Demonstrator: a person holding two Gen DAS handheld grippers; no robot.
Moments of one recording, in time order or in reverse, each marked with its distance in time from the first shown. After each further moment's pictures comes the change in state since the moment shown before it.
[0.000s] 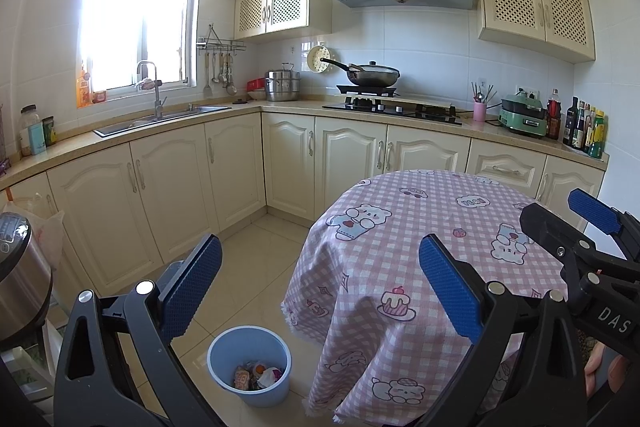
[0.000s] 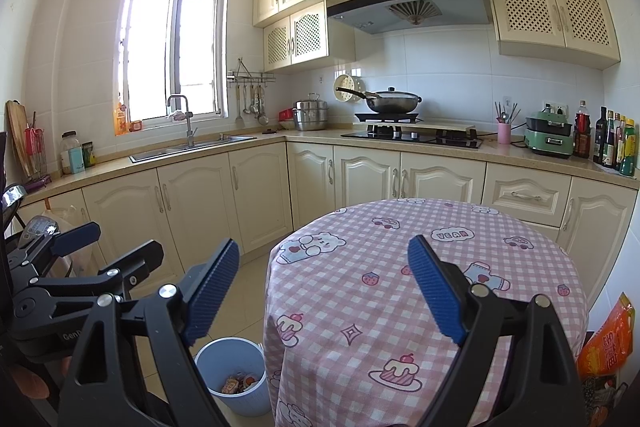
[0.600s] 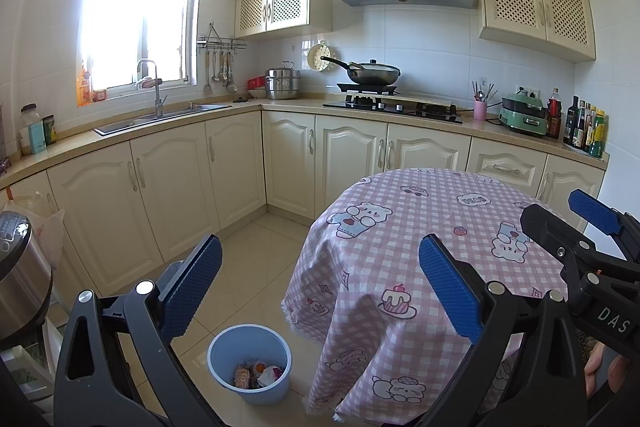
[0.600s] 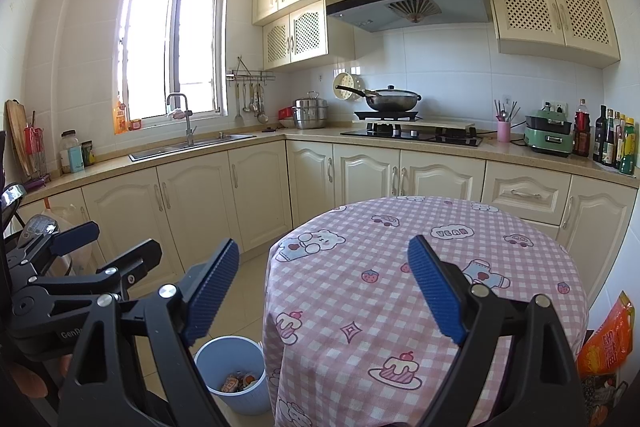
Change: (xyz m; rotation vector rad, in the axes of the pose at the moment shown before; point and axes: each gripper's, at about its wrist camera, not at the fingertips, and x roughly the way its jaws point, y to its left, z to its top) left arm 0.001 0.001 -0.001 0.001 0.005 0.000; right arm 0.002 -0.003 -0.002 -0.001 0.004 0.000
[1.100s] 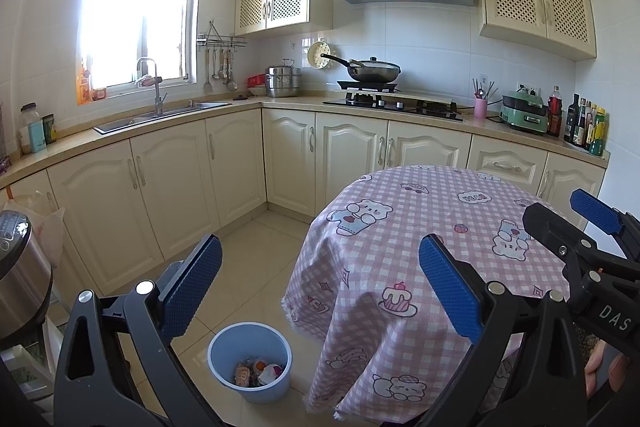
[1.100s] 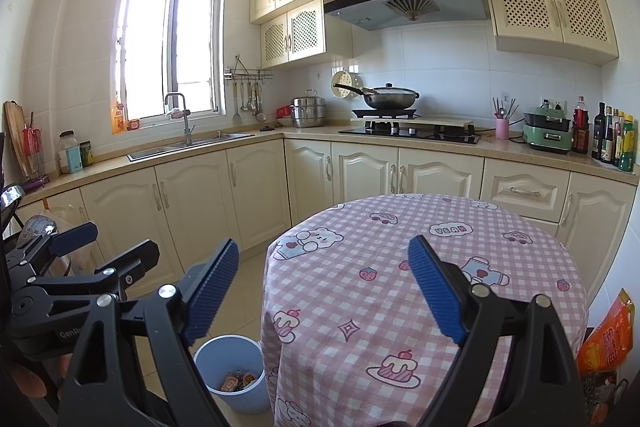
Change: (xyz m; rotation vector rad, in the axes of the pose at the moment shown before) left arm 0.002 0.002 0.000 0.002 0.014 -0.001; right arm 0.003 -0.004 -0.006 0.005 0.006 -0.004
